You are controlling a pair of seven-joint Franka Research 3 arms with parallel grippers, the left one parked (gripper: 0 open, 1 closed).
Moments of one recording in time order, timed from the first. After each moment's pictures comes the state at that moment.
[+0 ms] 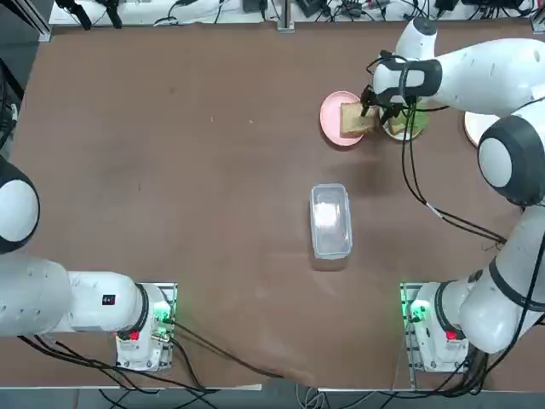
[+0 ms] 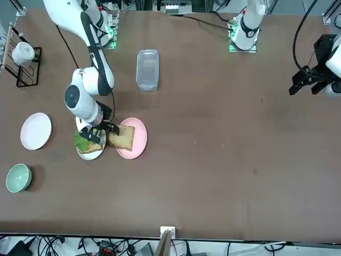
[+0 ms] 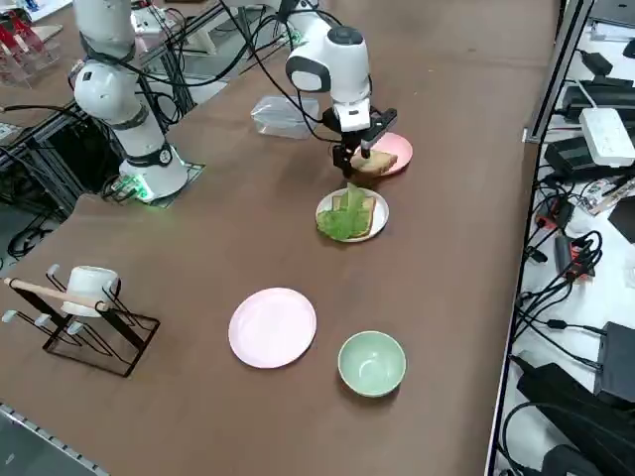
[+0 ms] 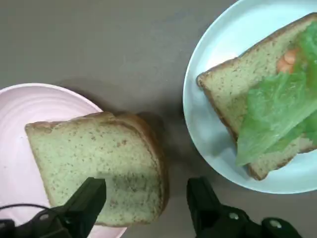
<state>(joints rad) 0.53 0.41 -0.26 -2.09 0.32 2.50 0.33</state>
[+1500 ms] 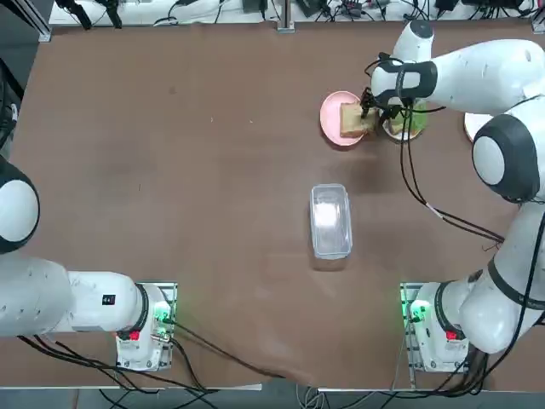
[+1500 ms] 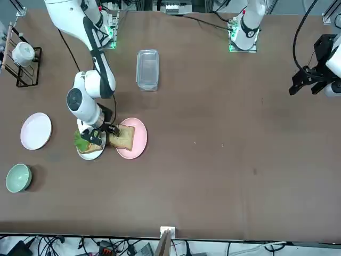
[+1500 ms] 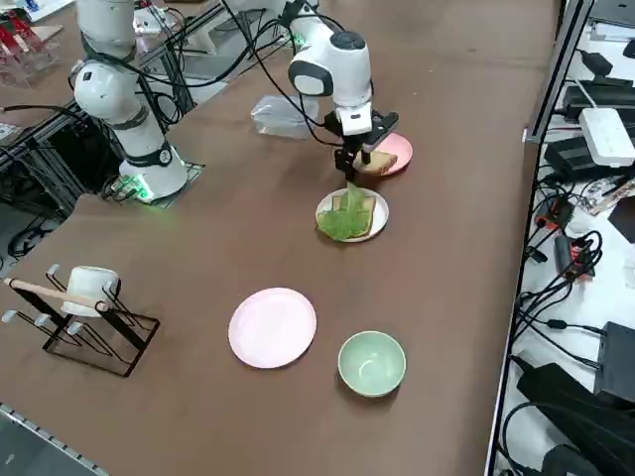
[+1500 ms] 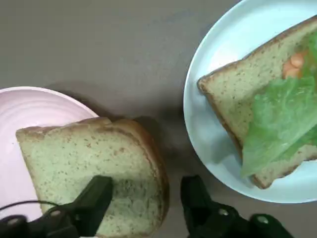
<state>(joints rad) 0.53 0.44 -0.26 -2.07 0.32 2.51 0.33</state>
